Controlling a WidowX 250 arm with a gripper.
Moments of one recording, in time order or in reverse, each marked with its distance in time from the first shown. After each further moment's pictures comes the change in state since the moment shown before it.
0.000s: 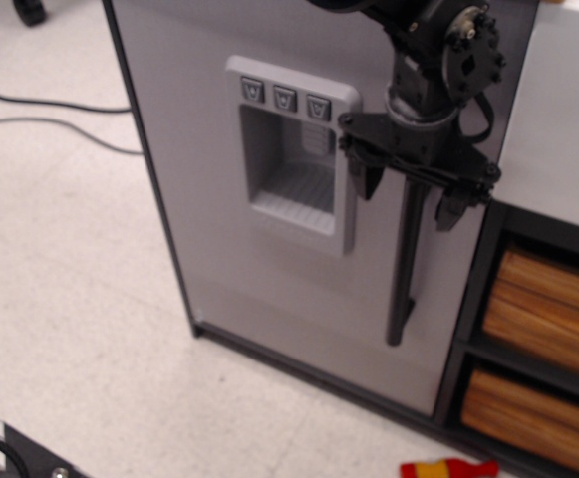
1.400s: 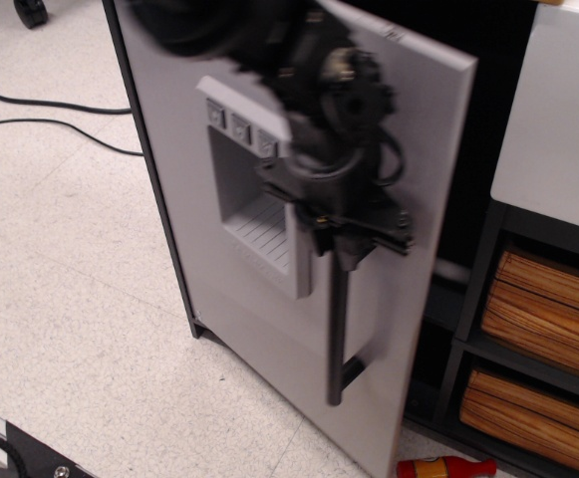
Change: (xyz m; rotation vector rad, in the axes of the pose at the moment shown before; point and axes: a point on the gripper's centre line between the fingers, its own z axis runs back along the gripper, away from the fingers) arm -0.058 0.017 0.019 -0.115 -0.018 -0.085
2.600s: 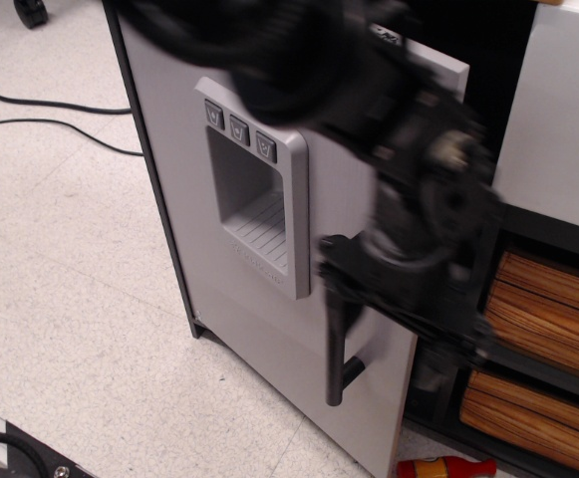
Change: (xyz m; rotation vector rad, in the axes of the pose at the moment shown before) arm -0.040 -0.061 -0.007 0.028 0.207 -0.059
